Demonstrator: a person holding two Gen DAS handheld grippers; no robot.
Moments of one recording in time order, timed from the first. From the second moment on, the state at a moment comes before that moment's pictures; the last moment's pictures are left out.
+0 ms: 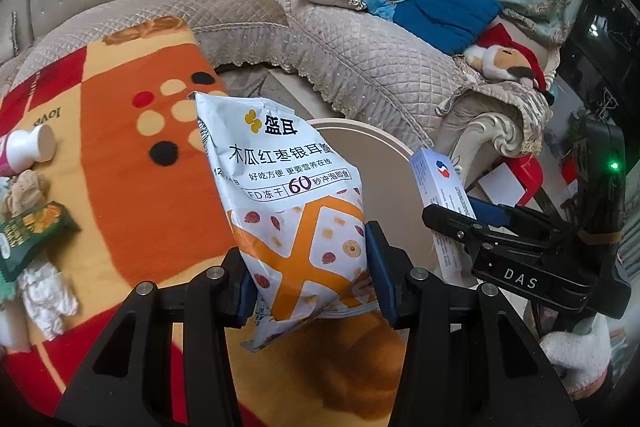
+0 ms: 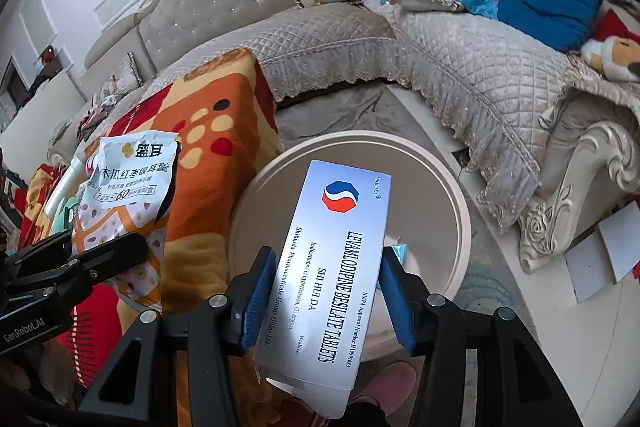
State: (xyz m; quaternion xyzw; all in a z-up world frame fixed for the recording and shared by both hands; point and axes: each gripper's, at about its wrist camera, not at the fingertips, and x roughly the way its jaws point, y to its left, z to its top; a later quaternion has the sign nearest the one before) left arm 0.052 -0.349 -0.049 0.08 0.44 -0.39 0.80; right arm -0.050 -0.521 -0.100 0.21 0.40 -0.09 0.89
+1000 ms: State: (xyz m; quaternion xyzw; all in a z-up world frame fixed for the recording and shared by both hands) left arm 0.058 -0.361 -0.063 0.07 0.45 -0.41 0.79; right arm -0.046 -0.544 -0.124 0.26 0.41 -0.11 0.87
